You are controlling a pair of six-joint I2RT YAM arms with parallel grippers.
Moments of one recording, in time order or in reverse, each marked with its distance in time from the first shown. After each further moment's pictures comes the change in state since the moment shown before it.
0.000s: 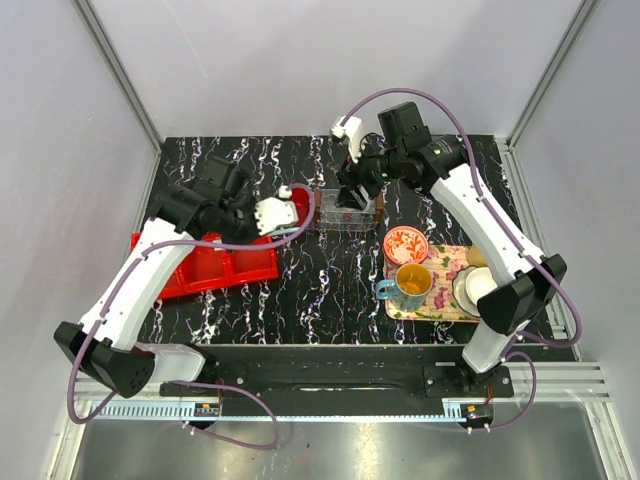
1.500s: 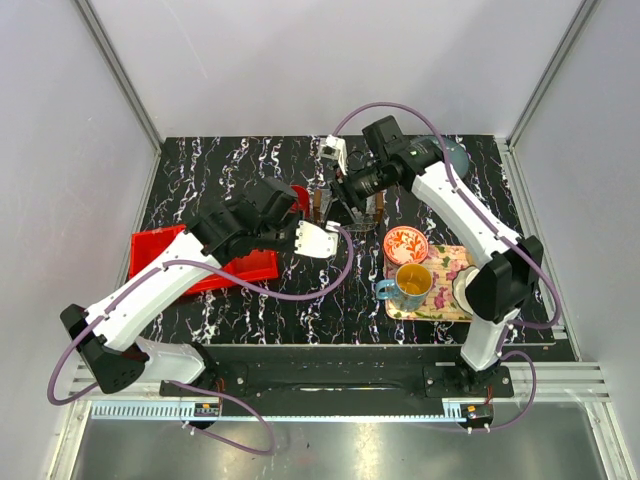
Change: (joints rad) left arm -0.375 0.016 -0.042 0.227 -0.293 0.170; right arm 0.002 0.101 -0.057 -0.028 -0.408 0.069
